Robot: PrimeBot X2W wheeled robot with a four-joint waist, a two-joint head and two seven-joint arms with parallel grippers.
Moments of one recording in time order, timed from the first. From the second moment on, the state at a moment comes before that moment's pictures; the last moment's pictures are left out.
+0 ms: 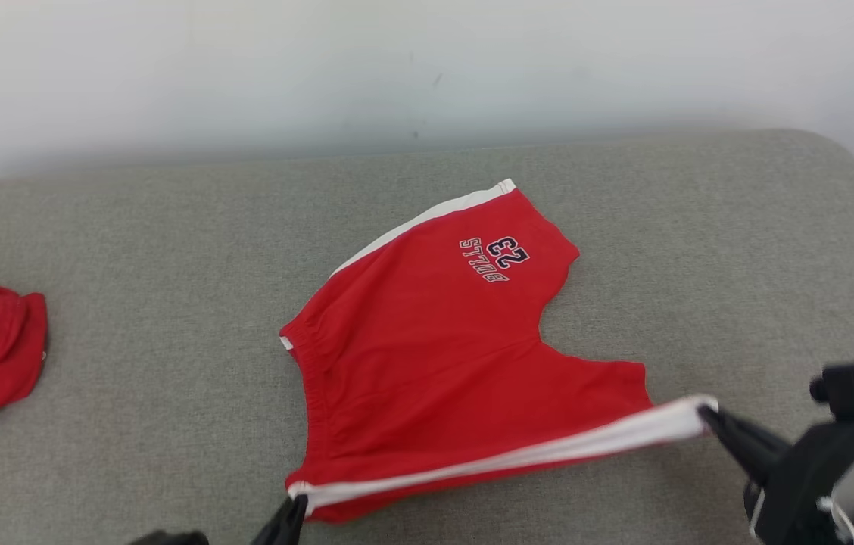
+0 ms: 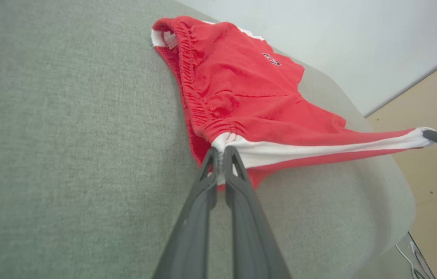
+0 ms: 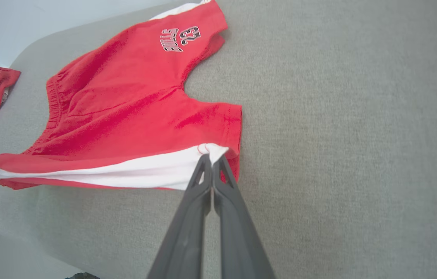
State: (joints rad) left arm -0.01 0.42 -0.58 0.07 -0.91 0.02 -0.18; right arm 0.03 -0.36 0.00 -0.21 0.63 0.13 0.70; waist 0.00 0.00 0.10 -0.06
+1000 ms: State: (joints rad) left arm -0.68 0.18 -0.58 0.48 -0.84 0.07 -0.06; right arm -0.93 -0.40 0.38 0.67 0.53 0.13 0.26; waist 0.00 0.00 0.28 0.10
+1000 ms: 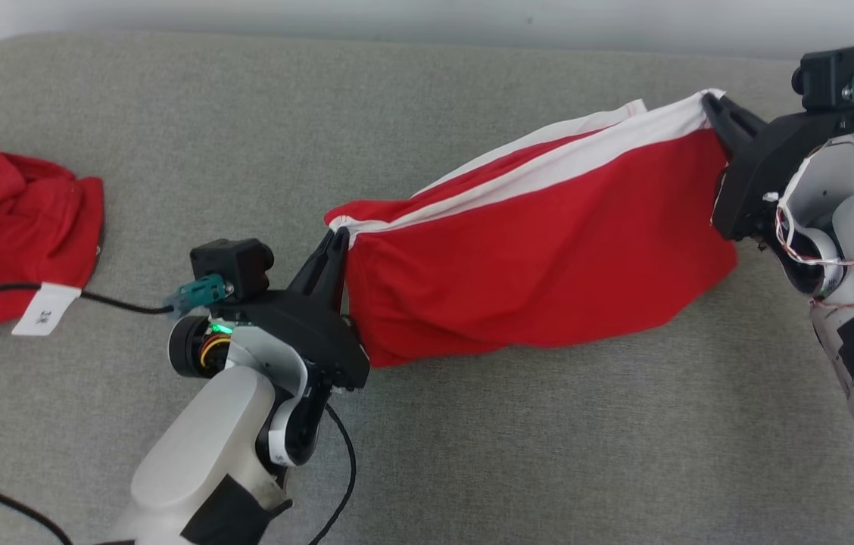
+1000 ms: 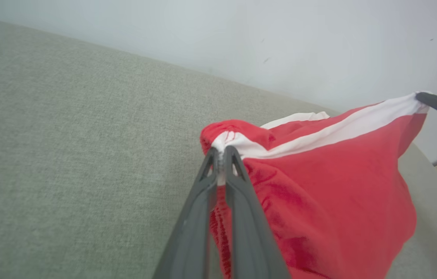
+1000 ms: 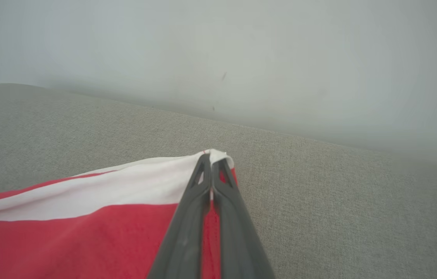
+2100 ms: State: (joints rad) left arm -0.83 0.11 -0.63 0.68 -0.79 0.02 -0.25; right arm -1.23 -0.35 0.40 1.22 0.51 0.13 0.02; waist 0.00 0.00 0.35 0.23
